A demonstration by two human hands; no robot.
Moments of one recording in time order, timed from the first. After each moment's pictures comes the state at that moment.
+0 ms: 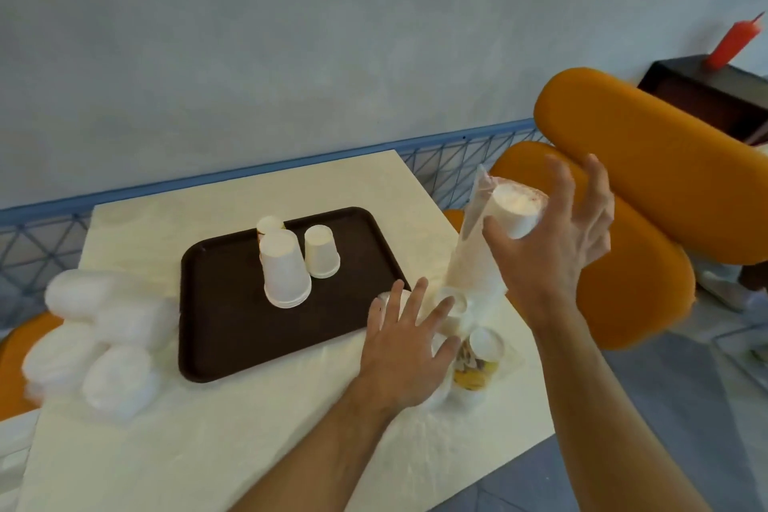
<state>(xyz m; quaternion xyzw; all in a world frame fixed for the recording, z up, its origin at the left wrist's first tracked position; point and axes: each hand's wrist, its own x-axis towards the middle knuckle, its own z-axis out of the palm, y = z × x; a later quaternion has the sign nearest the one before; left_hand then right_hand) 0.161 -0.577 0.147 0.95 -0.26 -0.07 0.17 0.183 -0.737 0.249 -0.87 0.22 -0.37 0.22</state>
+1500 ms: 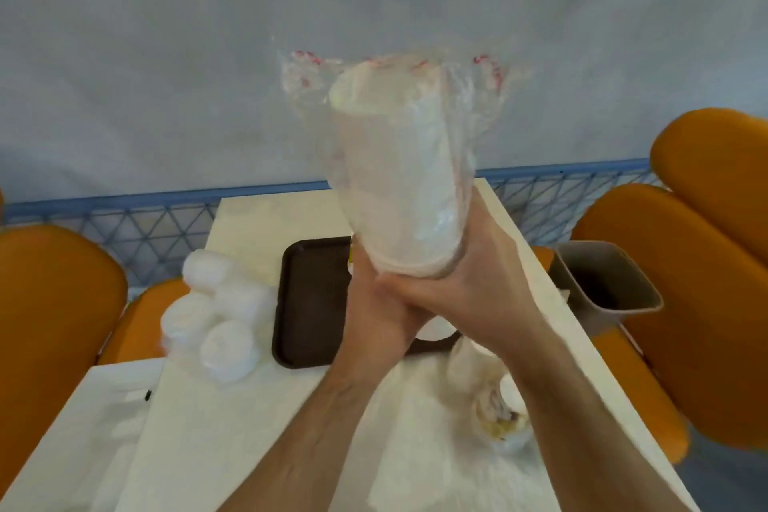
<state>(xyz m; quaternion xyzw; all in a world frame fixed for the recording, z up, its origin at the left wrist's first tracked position) 0.173 -0.485 0.268 0.62 -0.01 0.07 0.78 0.178 -0.600 0.305 -0.83 -0.18 -0.13 0.52</state>
